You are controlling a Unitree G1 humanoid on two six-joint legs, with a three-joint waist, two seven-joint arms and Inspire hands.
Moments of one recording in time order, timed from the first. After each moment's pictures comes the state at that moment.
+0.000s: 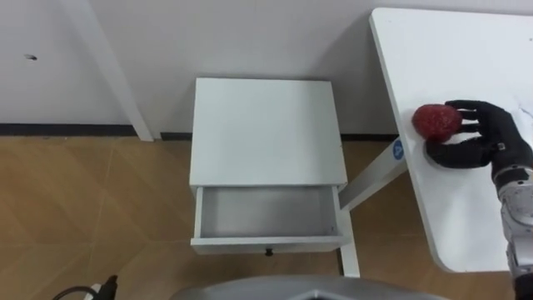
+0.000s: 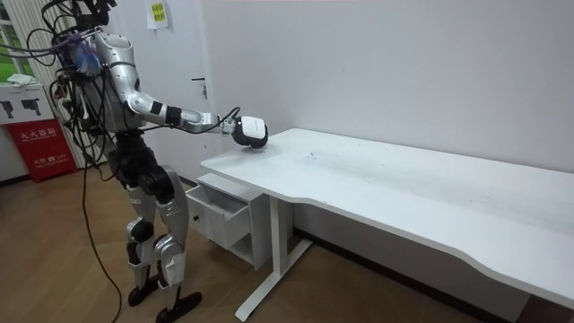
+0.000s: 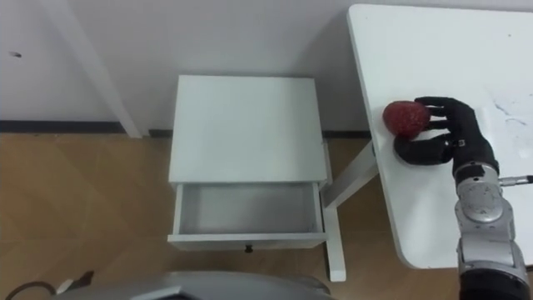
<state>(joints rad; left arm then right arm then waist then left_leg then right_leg) 0.28 0.28 0.12 1.02 0.39 -0.01 0.07 0.12 -0.44 -0.21 0.40 -0.19 -0.11 0.04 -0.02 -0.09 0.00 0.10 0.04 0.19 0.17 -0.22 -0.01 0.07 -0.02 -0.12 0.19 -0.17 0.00</state>
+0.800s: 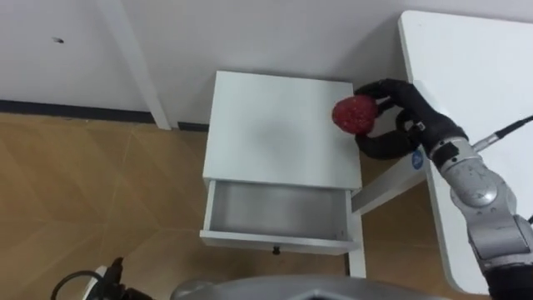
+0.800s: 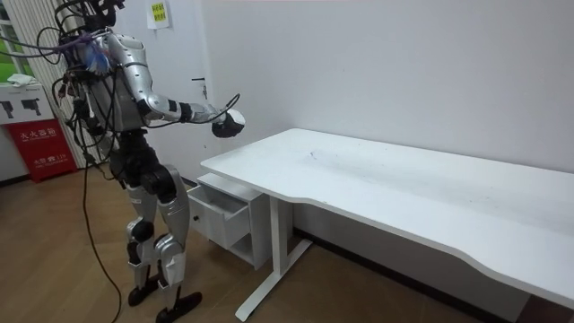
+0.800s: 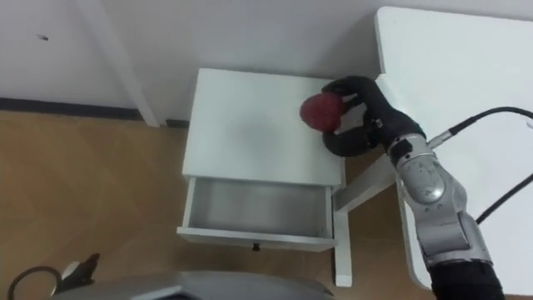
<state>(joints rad) 0.25 0.28 0.09 1.01 0.39 -0.01 0.07 0.12 -0.43 0.06 0.09 -0.36 -0.09 0.20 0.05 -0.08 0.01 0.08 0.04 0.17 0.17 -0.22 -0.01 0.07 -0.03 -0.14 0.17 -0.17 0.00</state>
